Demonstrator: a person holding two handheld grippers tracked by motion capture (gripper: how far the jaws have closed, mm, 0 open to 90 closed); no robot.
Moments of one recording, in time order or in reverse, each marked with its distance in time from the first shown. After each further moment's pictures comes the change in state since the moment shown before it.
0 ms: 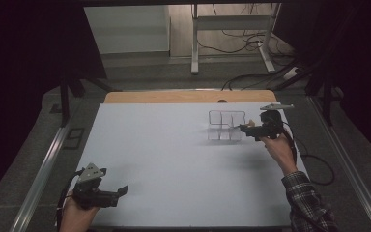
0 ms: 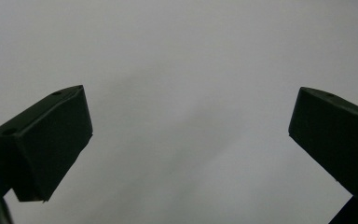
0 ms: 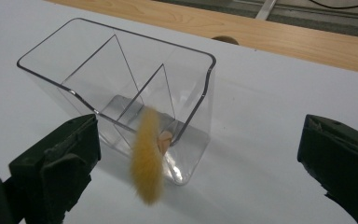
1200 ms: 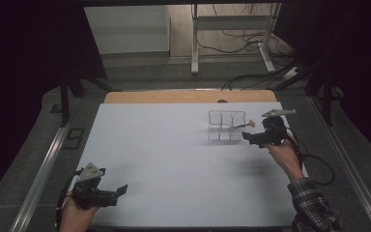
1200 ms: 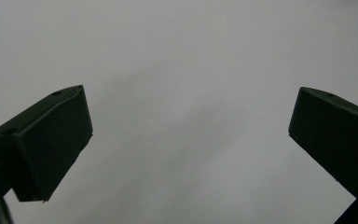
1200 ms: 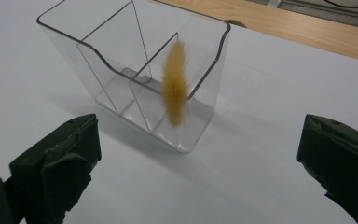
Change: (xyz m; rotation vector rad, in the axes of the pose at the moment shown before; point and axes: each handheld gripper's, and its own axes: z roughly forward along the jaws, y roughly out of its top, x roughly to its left) left arm 0.002 -0.001 0.000 0.001 0.010 -0.019; right arm 0.005 -0.014 -0.015 0.037 0.013 -0.062
